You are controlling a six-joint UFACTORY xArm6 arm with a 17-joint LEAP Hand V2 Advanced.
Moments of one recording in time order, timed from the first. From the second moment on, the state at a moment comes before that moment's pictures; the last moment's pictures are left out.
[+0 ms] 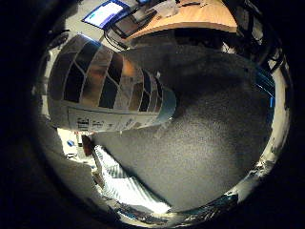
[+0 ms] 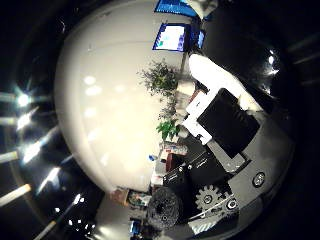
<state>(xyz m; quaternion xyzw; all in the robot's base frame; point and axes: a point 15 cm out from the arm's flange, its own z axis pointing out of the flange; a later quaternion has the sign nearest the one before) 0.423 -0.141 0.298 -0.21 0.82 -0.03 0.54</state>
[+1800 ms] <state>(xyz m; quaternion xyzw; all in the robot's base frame) 0.427 0.096 0.495 -0.49 0.72 0.16 0.46</state>
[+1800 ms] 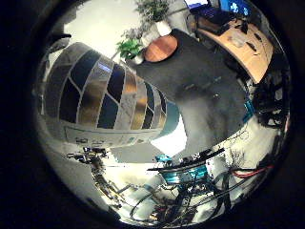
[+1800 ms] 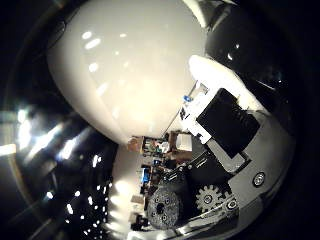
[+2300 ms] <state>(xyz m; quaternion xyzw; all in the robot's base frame) 0.446 0.084 0.388 -0.62 0.75 -0.02 0.23</state>
